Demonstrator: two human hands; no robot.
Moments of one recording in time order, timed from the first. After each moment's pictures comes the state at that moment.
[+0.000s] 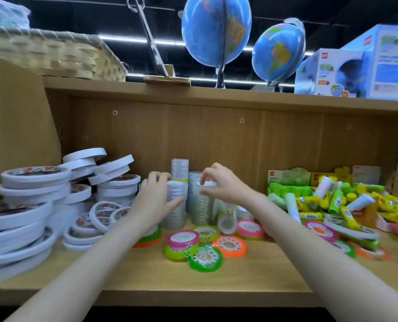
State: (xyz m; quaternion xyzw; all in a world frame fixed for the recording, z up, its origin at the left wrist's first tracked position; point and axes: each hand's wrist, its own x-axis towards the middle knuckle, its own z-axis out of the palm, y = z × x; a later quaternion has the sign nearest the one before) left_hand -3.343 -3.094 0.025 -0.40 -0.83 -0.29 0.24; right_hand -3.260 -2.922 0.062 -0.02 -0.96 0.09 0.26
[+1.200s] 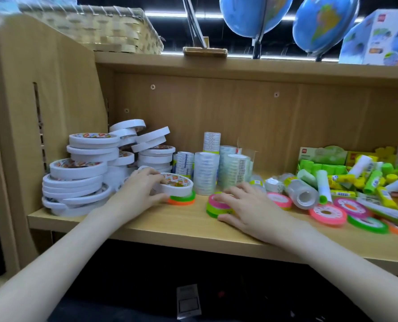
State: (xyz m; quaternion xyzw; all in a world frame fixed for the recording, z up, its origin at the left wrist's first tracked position) left_hand -3.346 -3.201 -0.009 -0.40 -0.87 -0.22 0.19; right_hand -3.191 -2.989 -0.010 0.04 -0.97 -0.13 0.19
